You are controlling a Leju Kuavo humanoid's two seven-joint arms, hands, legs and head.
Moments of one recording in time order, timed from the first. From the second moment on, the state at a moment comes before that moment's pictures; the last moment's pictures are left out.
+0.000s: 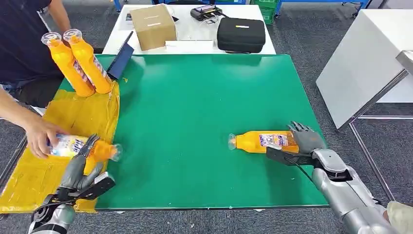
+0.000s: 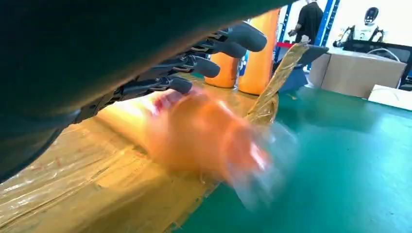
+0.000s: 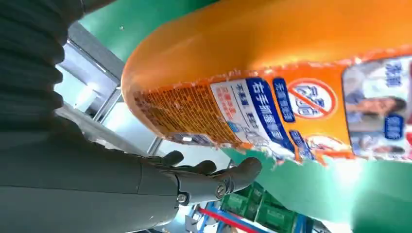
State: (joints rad) left arm -0.14 0.18 0.07 -1.05 -0.99 0.40 -0.48; right arm -0.40 -0.42 0.41 -1.02 1.01 0.06 0.10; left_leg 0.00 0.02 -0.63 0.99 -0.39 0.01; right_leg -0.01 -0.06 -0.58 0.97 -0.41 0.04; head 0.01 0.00
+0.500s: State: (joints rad) left arm -0.27 0.17 0.00 -0.96 -0.93 0.40 -0.54; right arm -0.50 -0.38 0.48 -0.76 0.97 0.13 -0.07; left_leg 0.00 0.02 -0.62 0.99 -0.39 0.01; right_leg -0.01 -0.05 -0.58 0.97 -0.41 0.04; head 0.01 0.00
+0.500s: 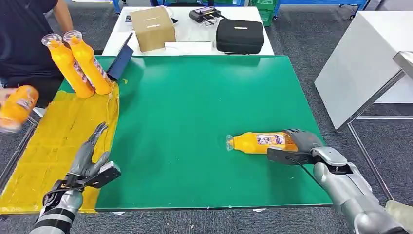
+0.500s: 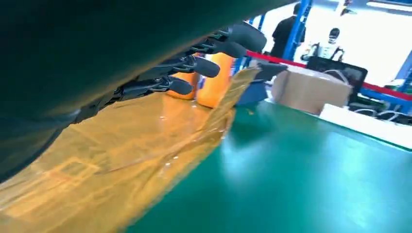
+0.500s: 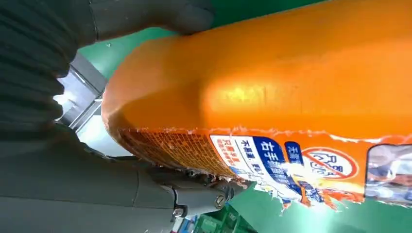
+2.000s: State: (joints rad) left arm -0.30 0.11 -0.04 -0.98 -0.42 -0.05 -0.60; right arm -0.54 -0.35 0.53 -0.67 0.63 0.17 -0.18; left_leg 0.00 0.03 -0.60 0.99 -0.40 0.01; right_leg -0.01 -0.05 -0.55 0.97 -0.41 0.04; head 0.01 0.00
